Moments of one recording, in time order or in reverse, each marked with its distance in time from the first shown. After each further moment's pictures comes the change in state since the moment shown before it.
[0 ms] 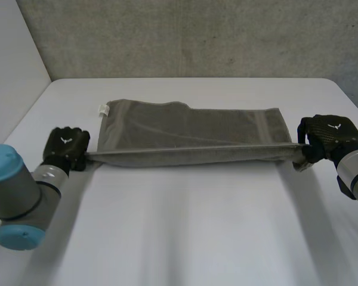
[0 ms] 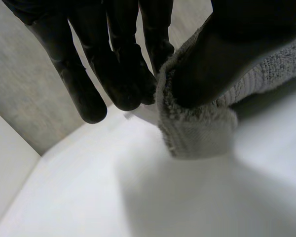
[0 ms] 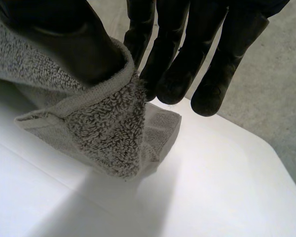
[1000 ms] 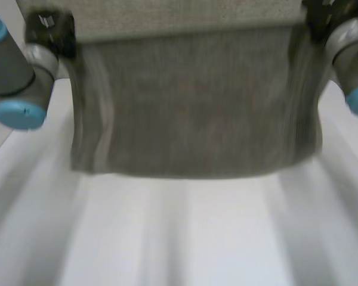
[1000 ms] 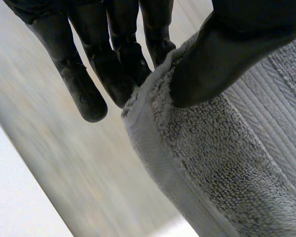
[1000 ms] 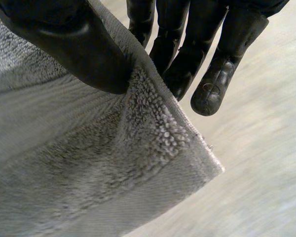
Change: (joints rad) left arm -0.079 -0.238 1.149 -0.532 -0.135 -0.105; right arm 0.145 0.468 -1.202 0.219 0.155 -0.370; left_hand 0.000 0.003 0.002 0.004 0.010; right_hand 0.002 0.001 0.000 0.001 0.008
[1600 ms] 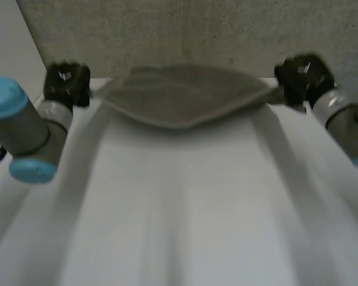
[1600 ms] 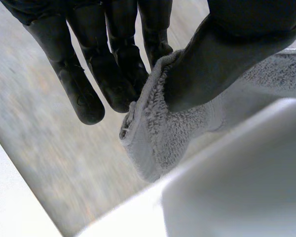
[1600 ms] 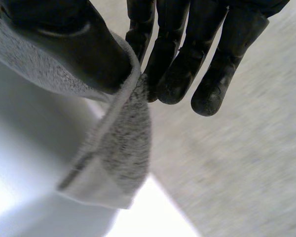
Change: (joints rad) left arm -0.007 0.148 -0.674 0.364 0.057 0.015; right arm -0.070 -0.153 0.677 -0.237 -0.296 0.119; left_hand 0.000 0.004 0.002 0.000 0.010; right_hand 0.000 0.005 0.000 0.000 0.006
